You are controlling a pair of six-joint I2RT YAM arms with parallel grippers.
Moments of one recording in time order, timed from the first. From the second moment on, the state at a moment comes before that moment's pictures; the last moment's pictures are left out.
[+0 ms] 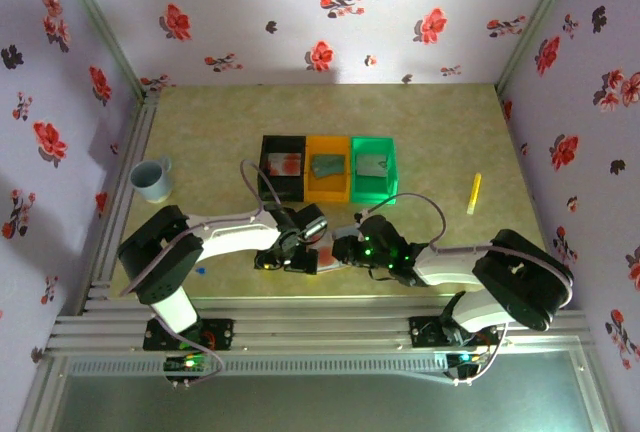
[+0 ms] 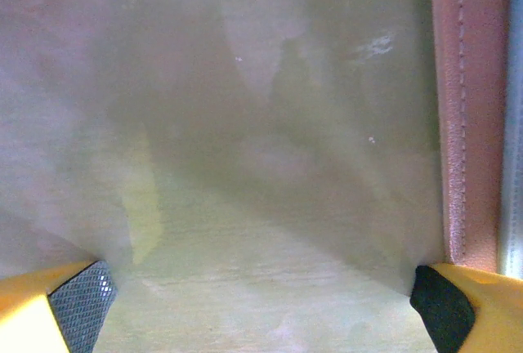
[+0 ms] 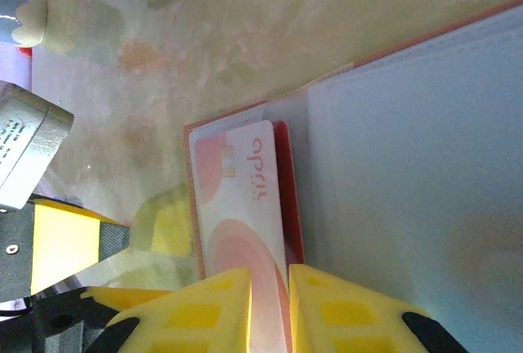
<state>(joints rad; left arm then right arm) -1.01 1.70 0.95 -0.80 -0.02 -0.86 0.88 1.40 0.34 0.39 -0.21 1.00</state>
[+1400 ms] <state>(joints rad) -1.01 1.70 0.95 -0.80 -0.02 -0.86 0.88 1.39 0.34 0.33 -0.22 0.95</state>
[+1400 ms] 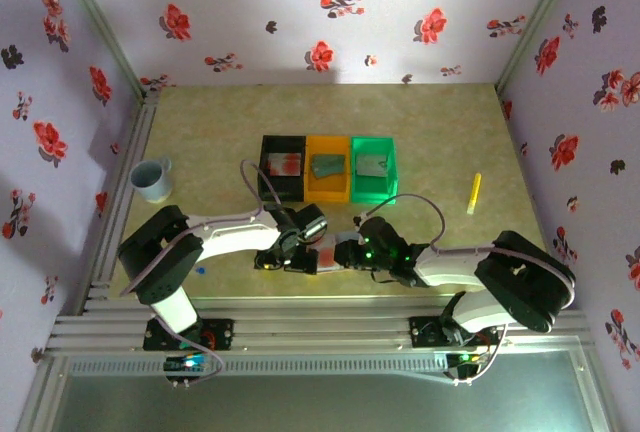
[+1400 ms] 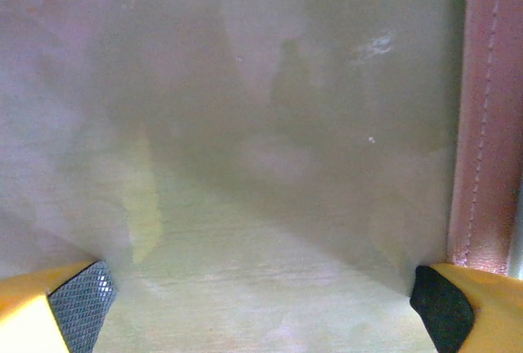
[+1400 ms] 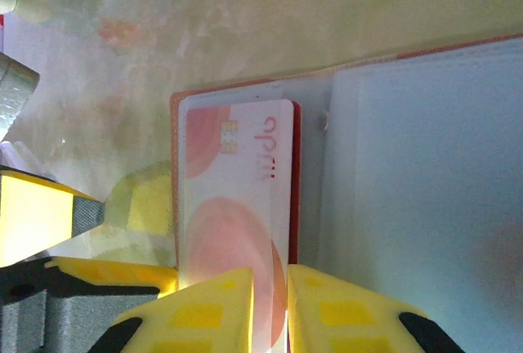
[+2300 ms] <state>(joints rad) -1.01 1.70 0.95 -0.80 -0.02 -0.86 0.88 1.39 0.33 0.41 -0.26 0.95</state>
